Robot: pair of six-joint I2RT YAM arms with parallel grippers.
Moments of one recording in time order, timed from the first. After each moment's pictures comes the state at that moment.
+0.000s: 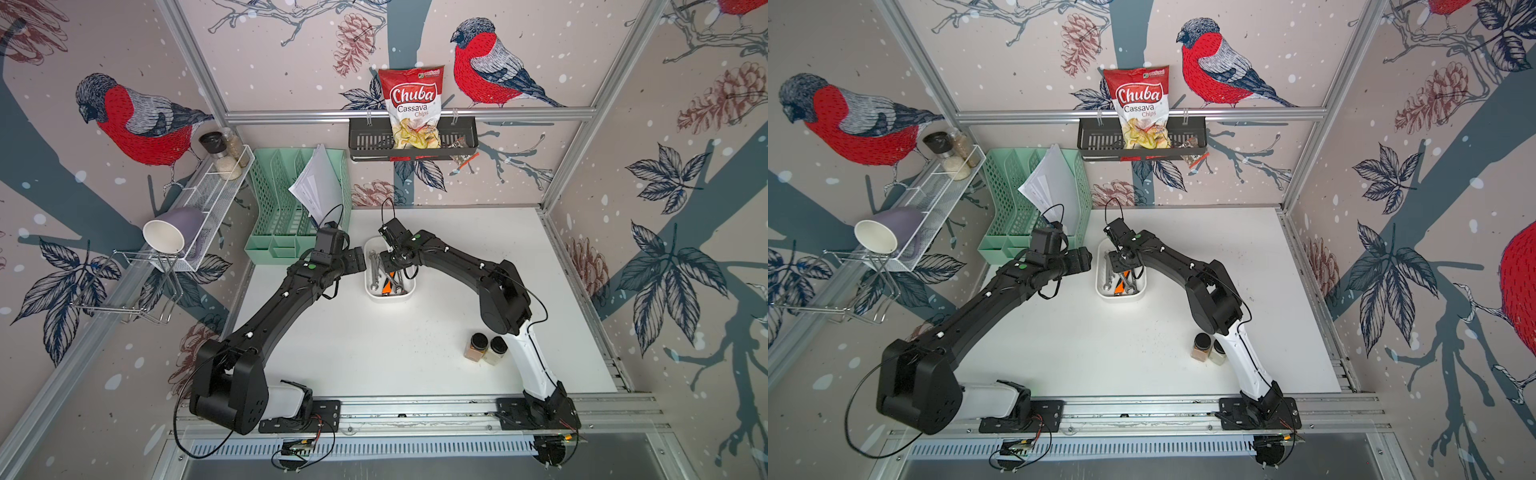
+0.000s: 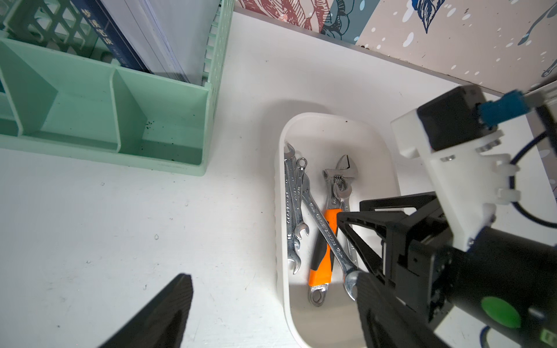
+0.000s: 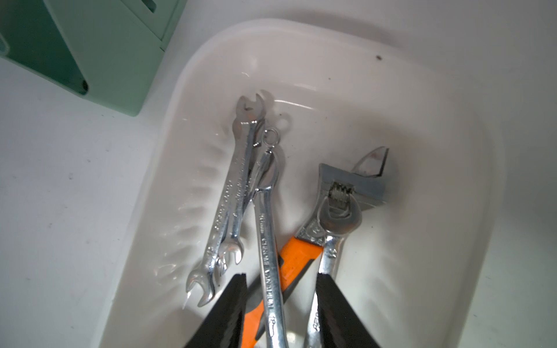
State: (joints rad) left arm -0.32 1.35 1.03 -0.44 -0.03 -0.44; right arm 0.82 2.29 1.98 -0.73 0.05 0.32
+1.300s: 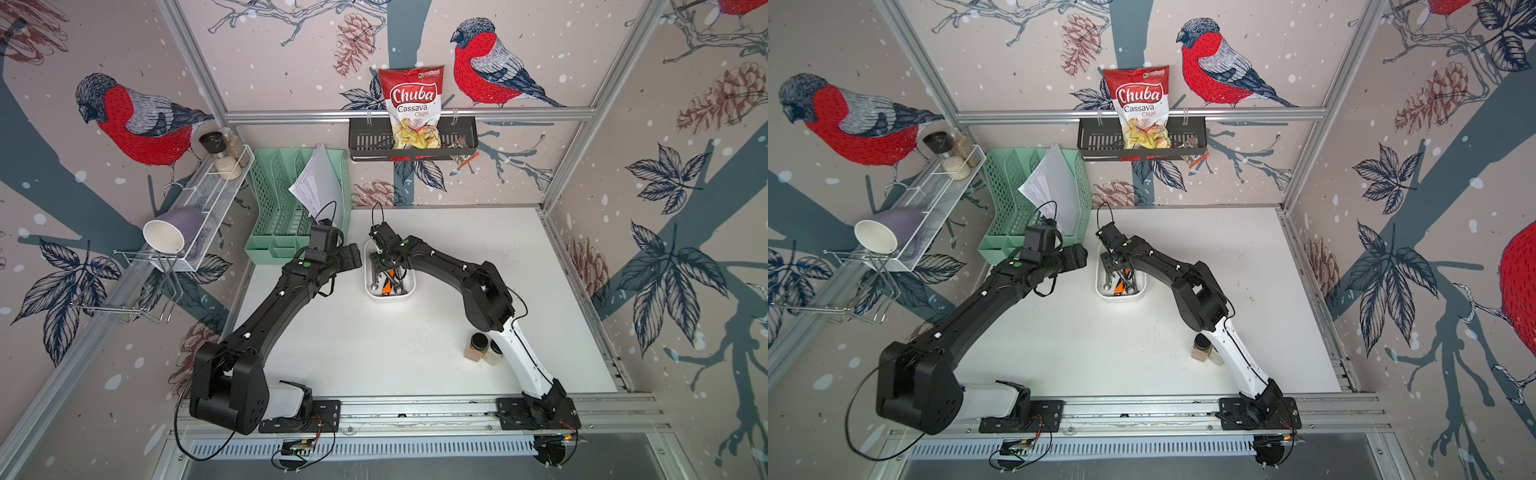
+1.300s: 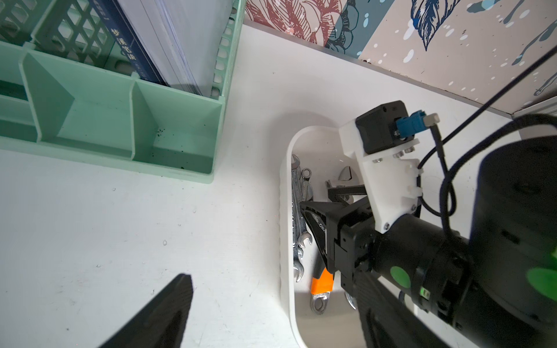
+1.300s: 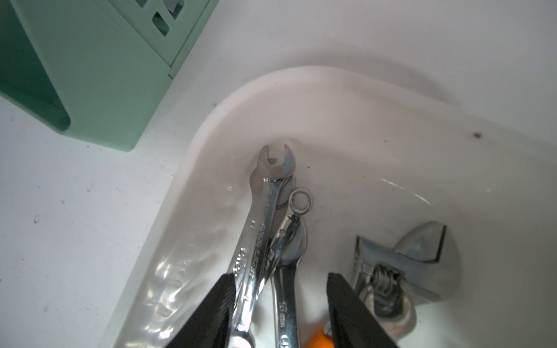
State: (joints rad) left arm -0.27 1.35 1.05 -0.44 0.00 -0.44; right arm 0.84 2.45 2.12 -0.62 0.10 0.25
